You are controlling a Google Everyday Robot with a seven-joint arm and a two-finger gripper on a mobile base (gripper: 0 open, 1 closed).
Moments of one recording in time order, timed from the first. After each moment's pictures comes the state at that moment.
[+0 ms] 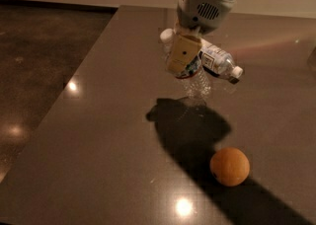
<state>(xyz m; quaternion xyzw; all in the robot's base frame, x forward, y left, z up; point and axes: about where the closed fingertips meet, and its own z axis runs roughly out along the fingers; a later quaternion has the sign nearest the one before) 0.505 -0.053 0.970 -0.65 0.73 0.11 0.15</state>
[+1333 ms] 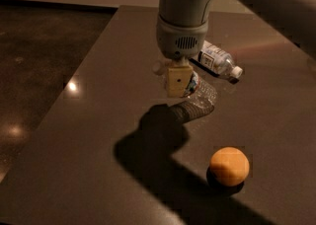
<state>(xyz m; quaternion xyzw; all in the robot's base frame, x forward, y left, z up) 0.484 -0.048 0.926 -0.73 0.68 0.00 0.06</state>
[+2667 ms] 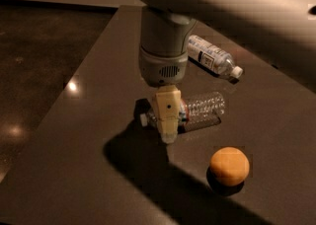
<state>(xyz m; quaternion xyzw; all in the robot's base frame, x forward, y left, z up) 0.450 -0.011 0.879 -0.78 0.62 0.05 0.03</state>
